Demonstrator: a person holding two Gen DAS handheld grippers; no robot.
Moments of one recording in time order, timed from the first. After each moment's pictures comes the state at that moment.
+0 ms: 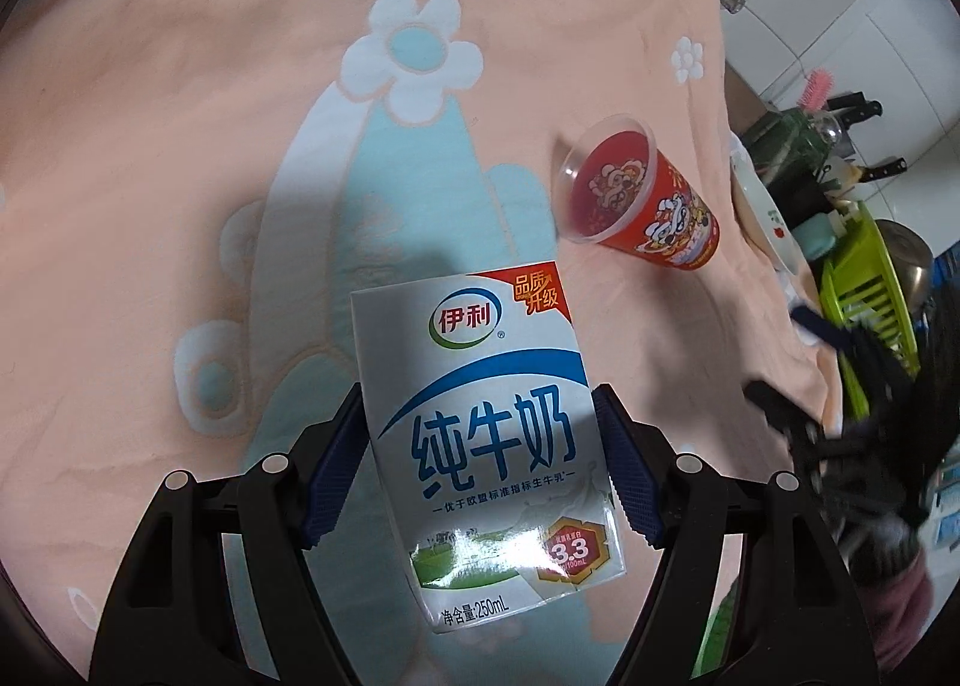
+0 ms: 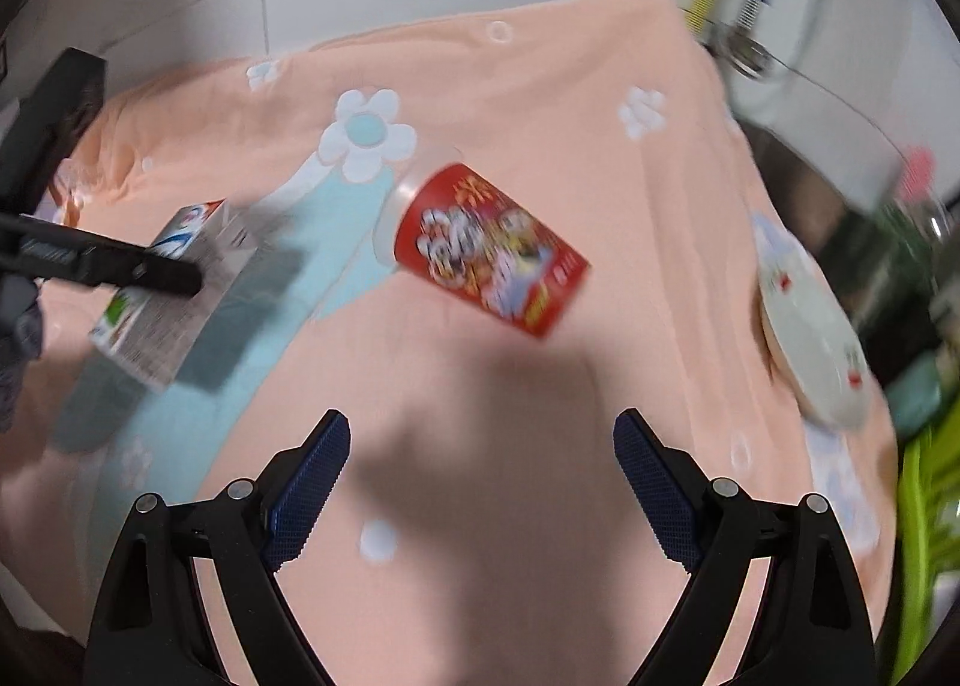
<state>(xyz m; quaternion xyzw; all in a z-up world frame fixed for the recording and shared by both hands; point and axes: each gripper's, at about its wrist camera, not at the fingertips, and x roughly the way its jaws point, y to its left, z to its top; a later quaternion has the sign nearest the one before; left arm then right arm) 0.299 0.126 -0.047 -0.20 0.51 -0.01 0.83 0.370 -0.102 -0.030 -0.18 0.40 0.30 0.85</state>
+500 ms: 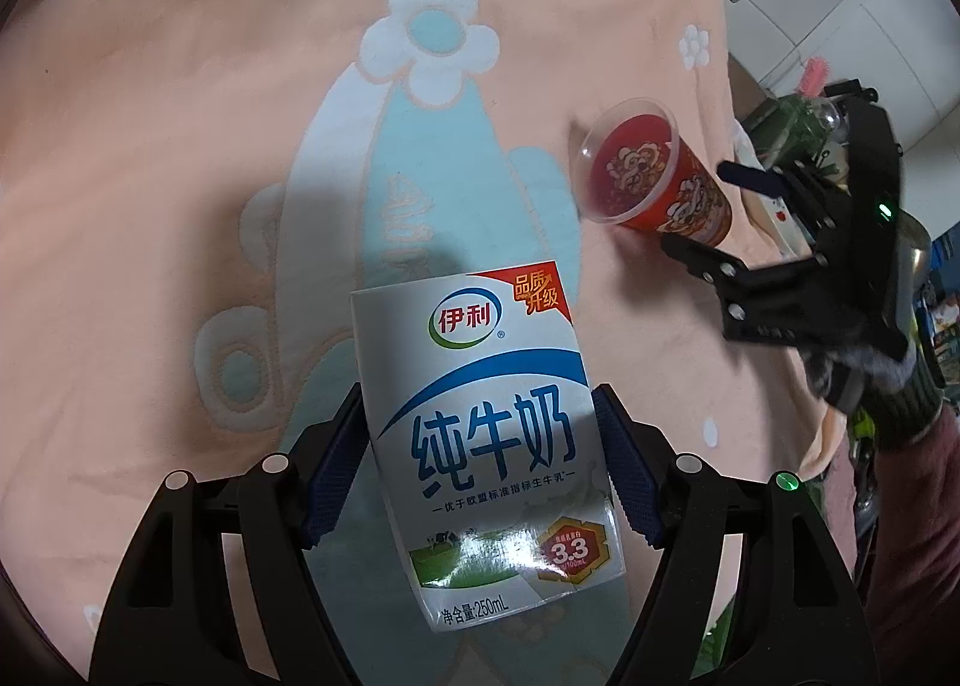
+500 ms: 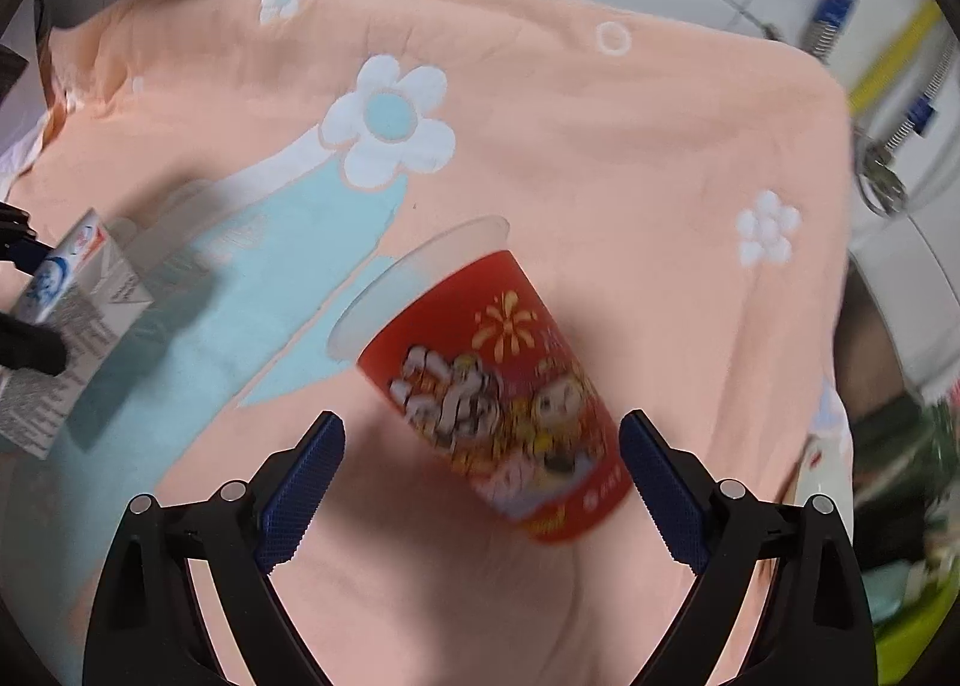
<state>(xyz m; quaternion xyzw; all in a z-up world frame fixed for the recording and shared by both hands) 0.294 0.140 -0.058 -0.19 0.52 -0.02 0.83 0.447 -0.022 -0.053 -0.31 0.38 0.34 0.80</state>
